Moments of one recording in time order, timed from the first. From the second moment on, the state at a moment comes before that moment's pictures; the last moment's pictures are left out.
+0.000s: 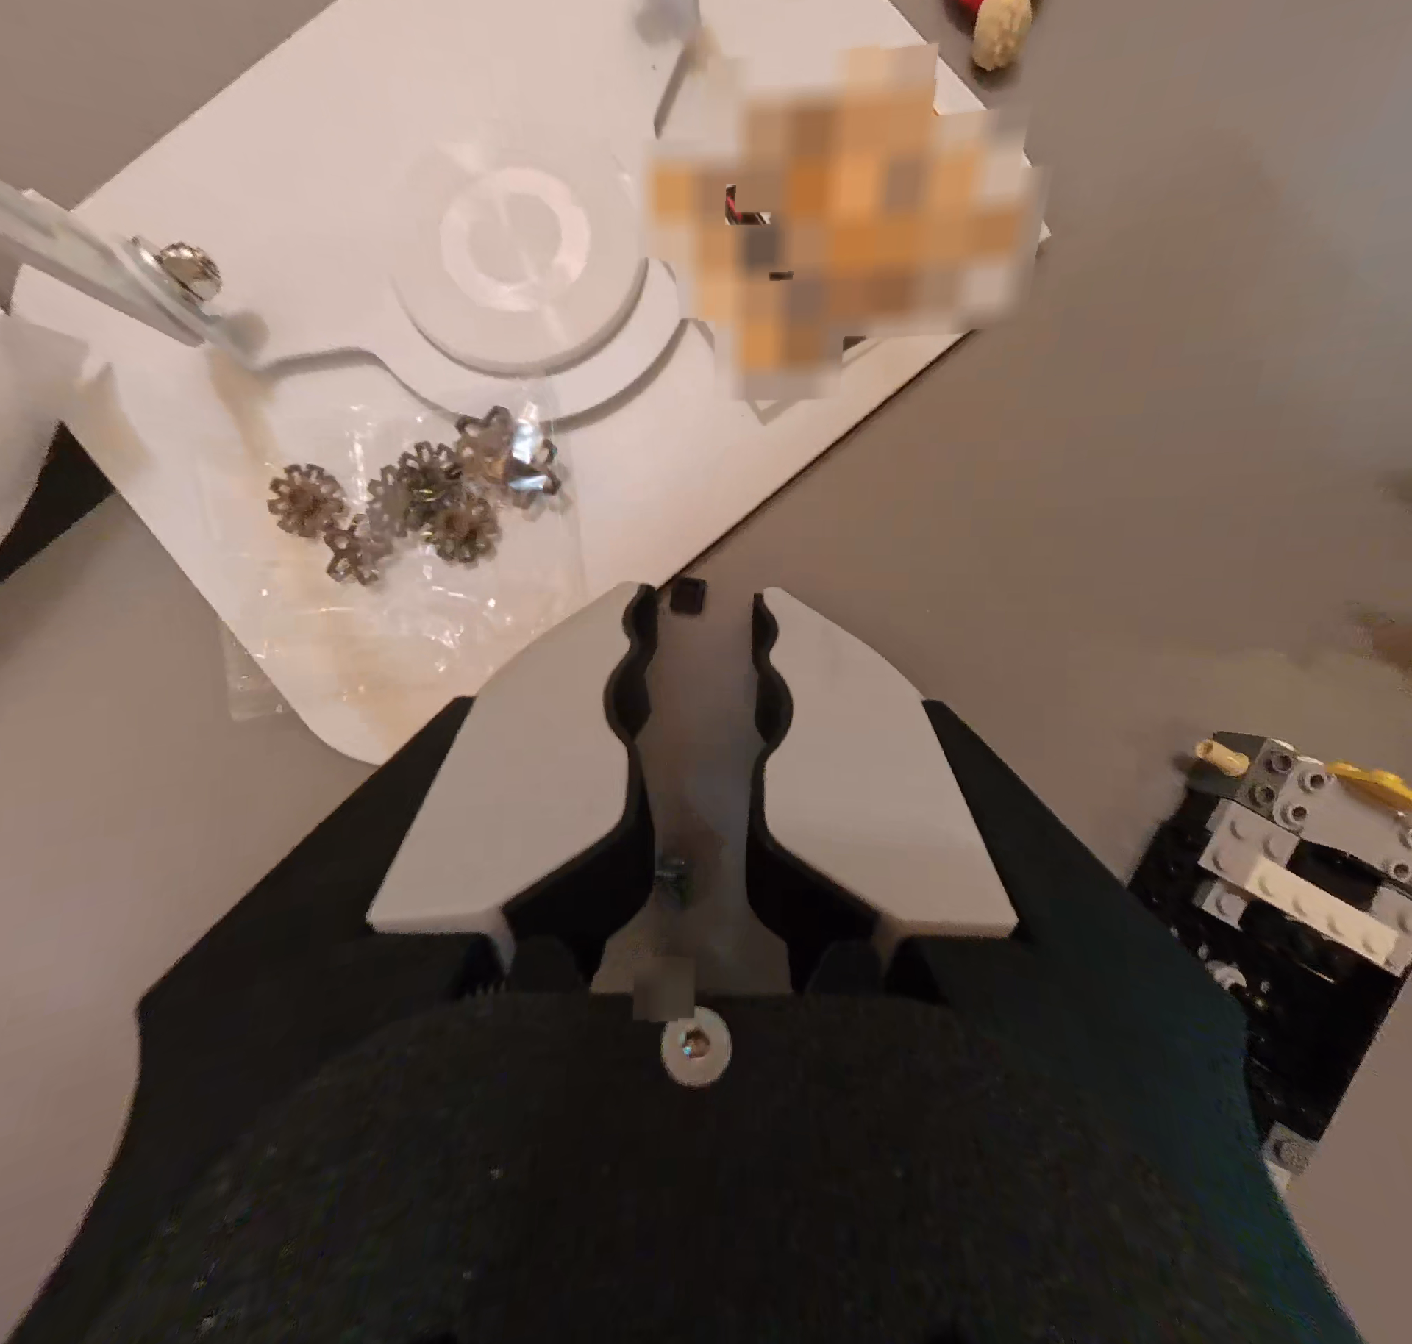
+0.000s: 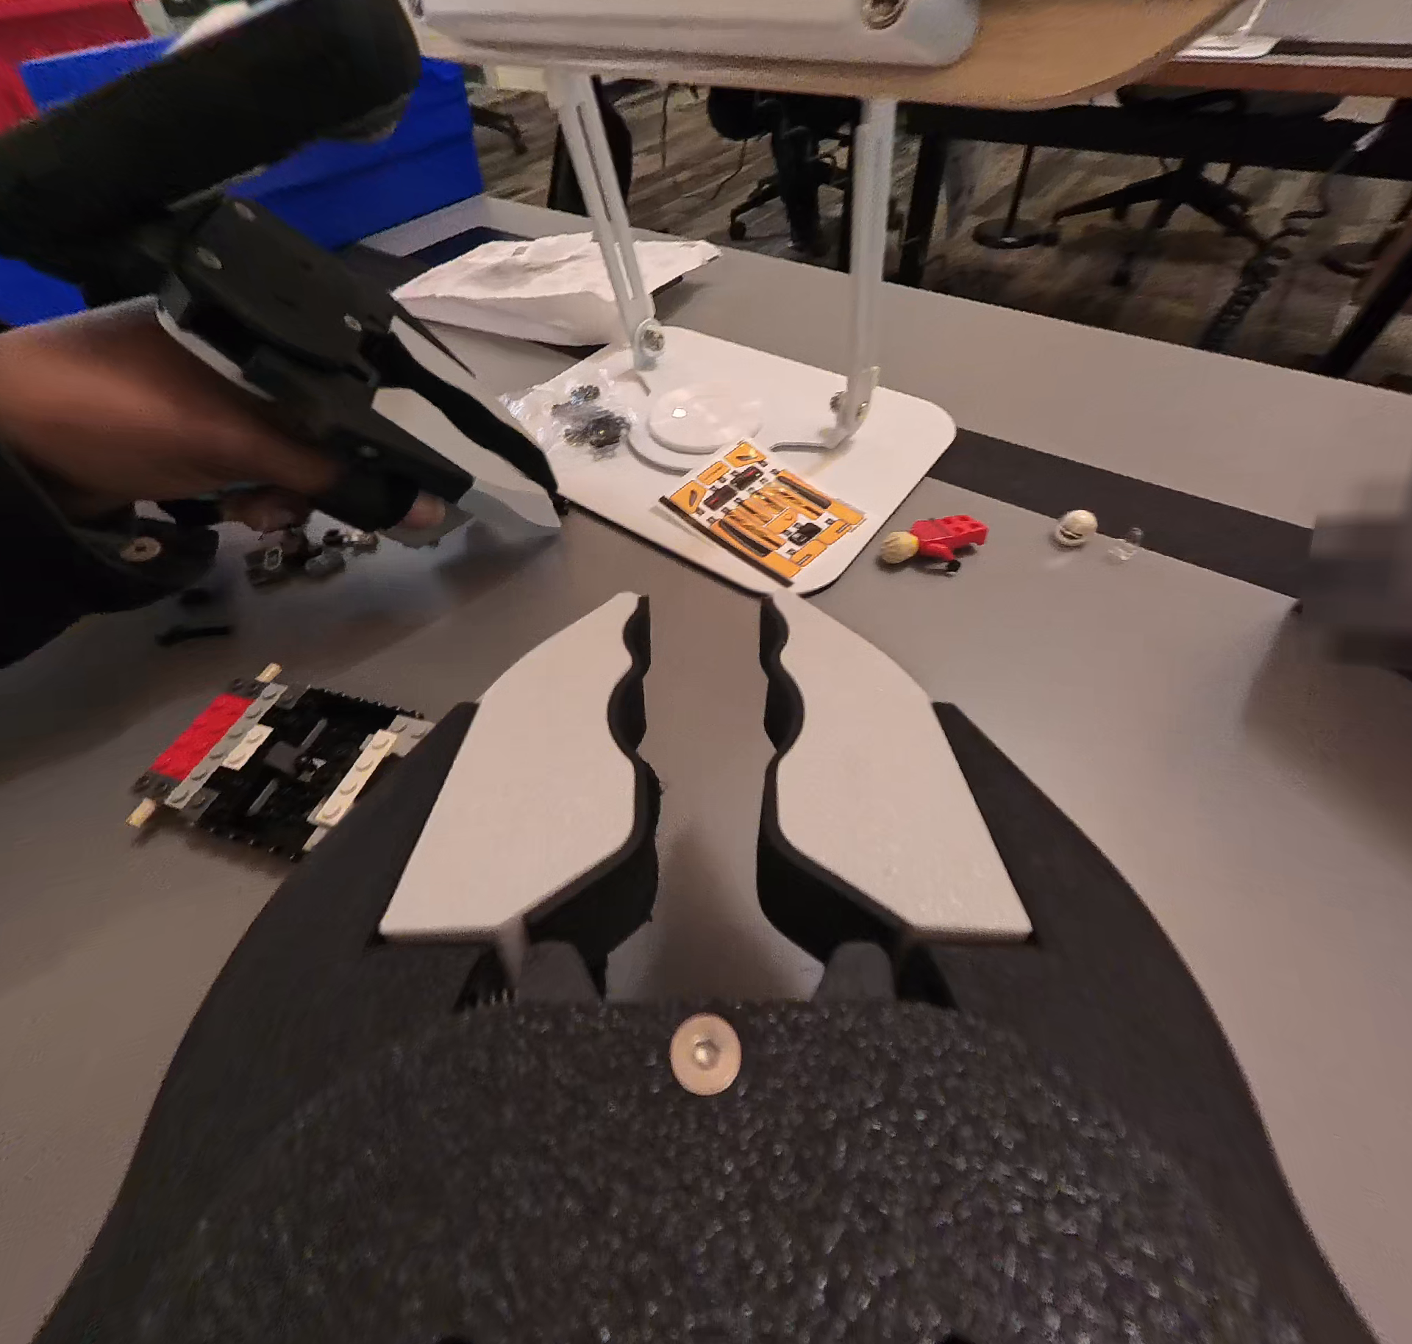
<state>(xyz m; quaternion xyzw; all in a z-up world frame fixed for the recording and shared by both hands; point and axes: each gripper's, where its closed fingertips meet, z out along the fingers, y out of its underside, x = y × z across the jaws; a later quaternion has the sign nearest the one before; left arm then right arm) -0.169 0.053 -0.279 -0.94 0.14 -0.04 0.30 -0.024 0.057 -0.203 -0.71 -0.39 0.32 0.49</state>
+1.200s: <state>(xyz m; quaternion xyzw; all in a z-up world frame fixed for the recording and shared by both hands) -0.164 -0.041 -0.240 -0.89 0.18 -0.06 0.40 0.164 0.107 -0.171 -0.75 -0.16 0.10 0.63</state>
